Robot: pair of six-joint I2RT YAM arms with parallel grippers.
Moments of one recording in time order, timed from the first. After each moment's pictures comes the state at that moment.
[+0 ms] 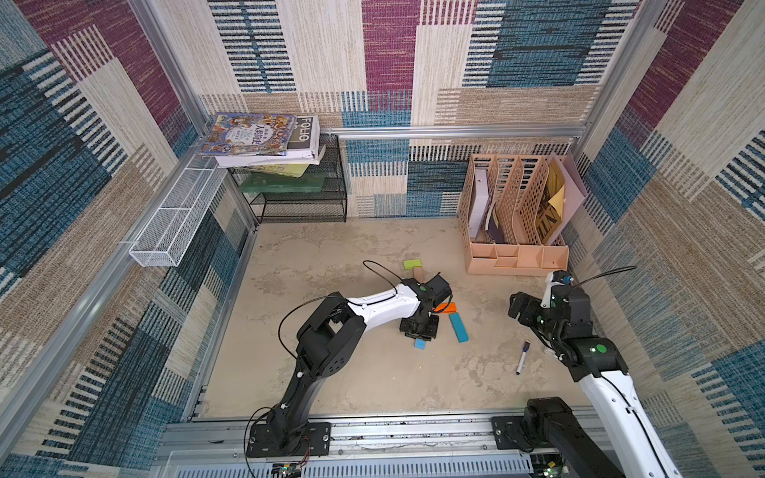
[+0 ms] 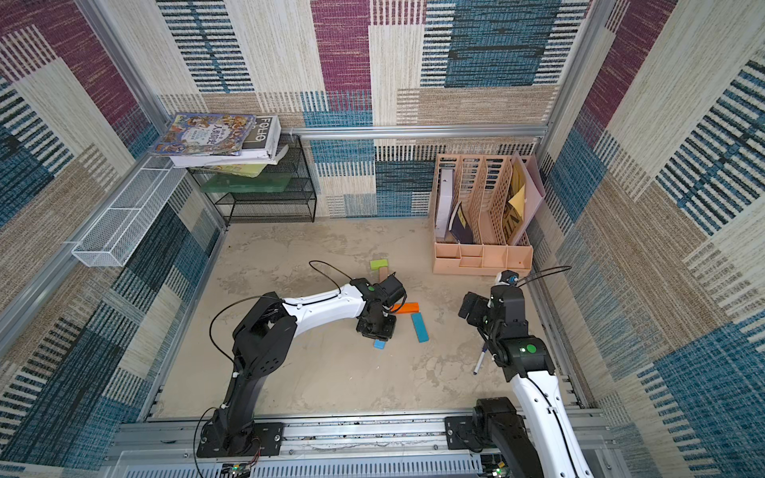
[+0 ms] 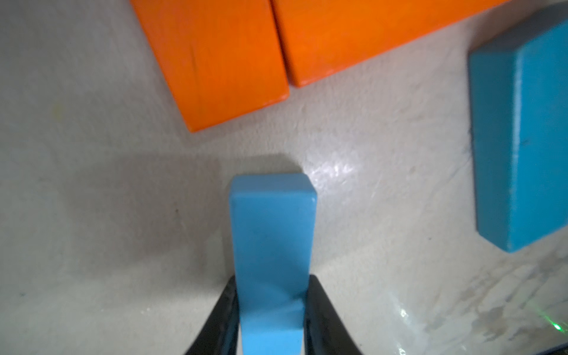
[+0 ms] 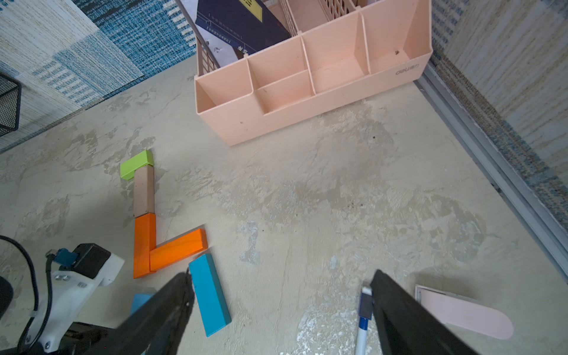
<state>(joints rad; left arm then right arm) -0.88 2.16 1.61 -0.89 0.10 -0.62 0.09 0.71 0.72 -0.66 0.15 0.39</state>
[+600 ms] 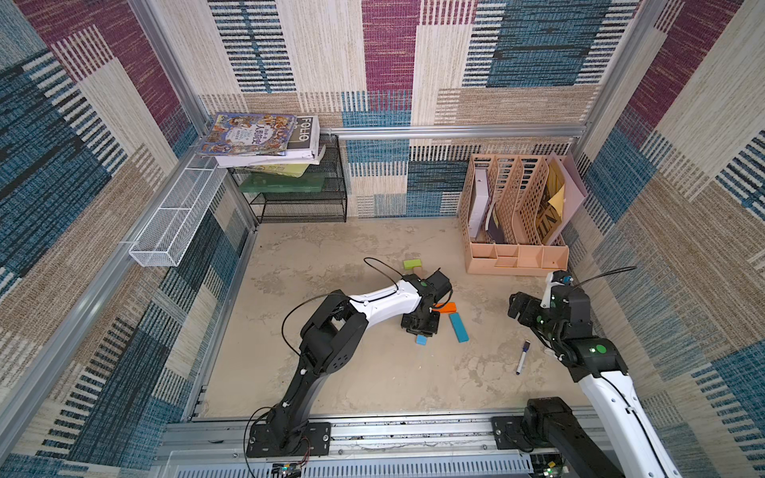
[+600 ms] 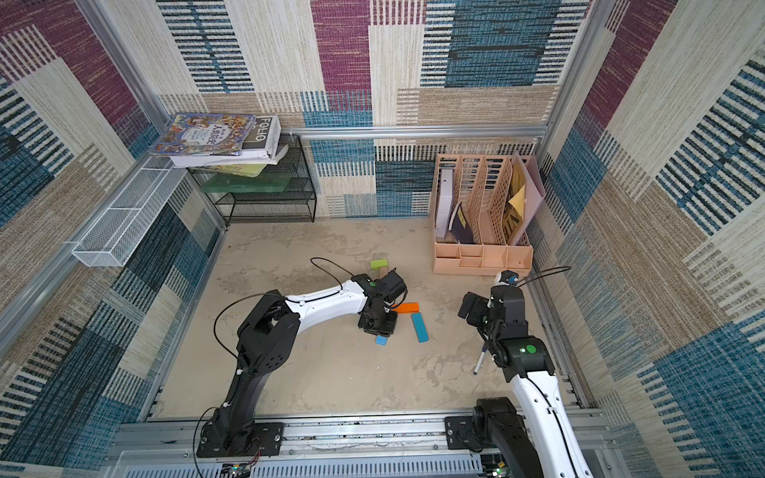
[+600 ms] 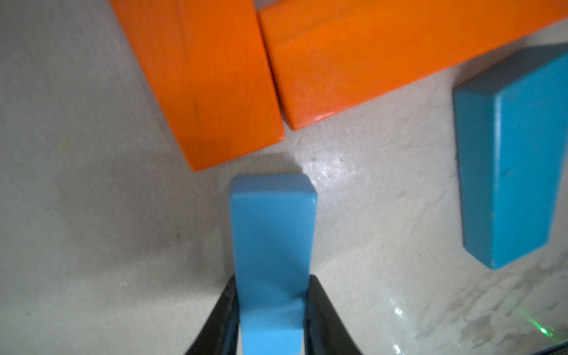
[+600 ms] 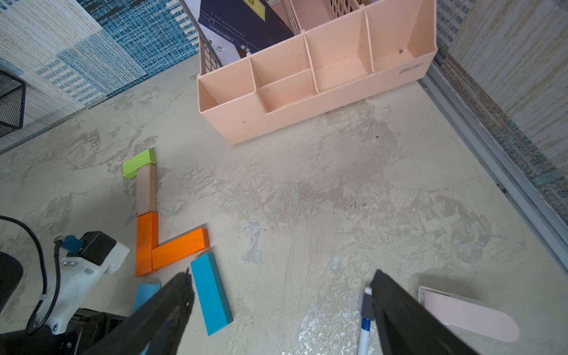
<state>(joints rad) -0.87 2.19 1.66 -0.91 0.11 -0.61 0.09 0.71 0.71 -0.66 0.13 0.39</state>
